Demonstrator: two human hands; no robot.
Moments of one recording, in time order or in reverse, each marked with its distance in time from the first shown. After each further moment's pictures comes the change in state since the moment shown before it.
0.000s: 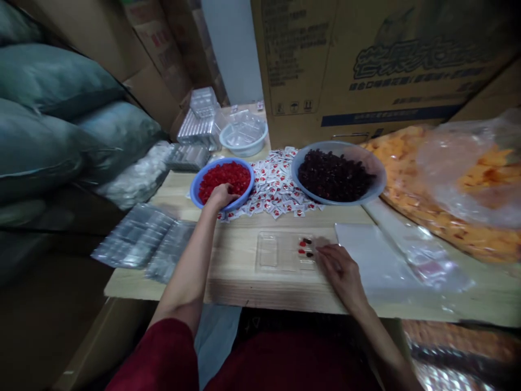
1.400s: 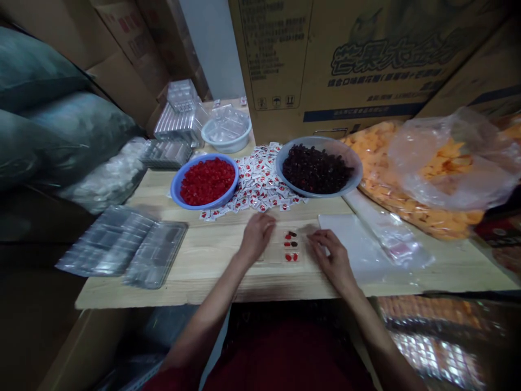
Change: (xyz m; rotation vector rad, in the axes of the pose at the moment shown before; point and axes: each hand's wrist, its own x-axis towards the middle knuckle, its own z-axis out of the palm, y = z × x) left_hand -0.161 0.097 0.122 -0.125 0.007 0.534; right_hand 0.008 0.001 -0.011 -0.081 0.006 -0.060
